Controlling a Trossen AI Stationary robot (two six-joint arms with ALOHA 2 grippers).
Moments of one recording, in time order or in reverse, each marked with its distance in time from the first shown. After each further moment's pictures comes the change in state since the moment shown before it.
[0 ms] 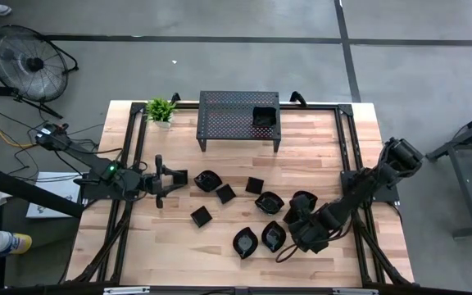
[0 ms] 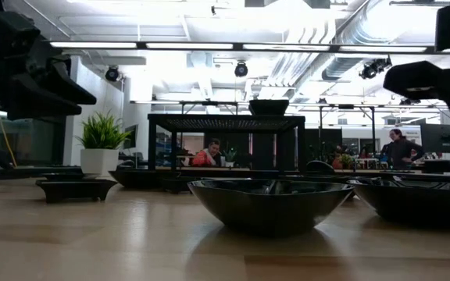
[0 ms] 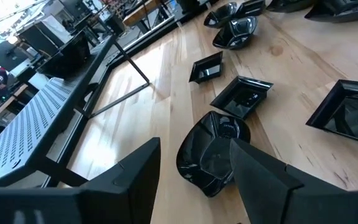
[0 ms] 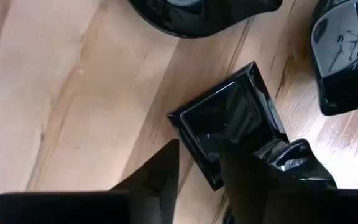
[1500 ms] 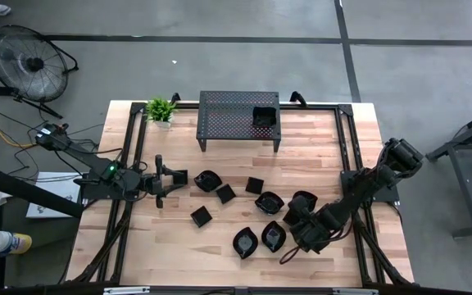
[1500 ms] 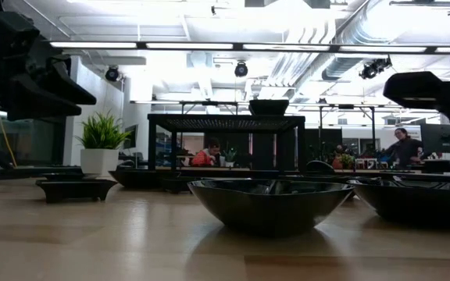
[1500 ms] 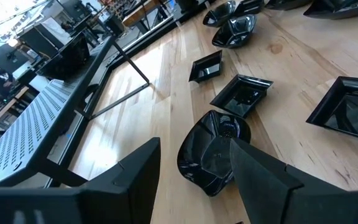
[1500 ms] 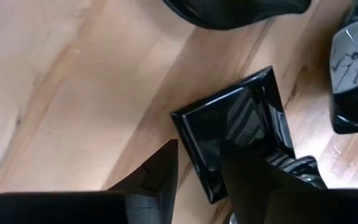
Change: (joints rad) left arm 0.000 0.000 -0.003 -0.008 0.003 0.016; right arm 0.011 0.002 -0.065 0.086 0.029 -0.122
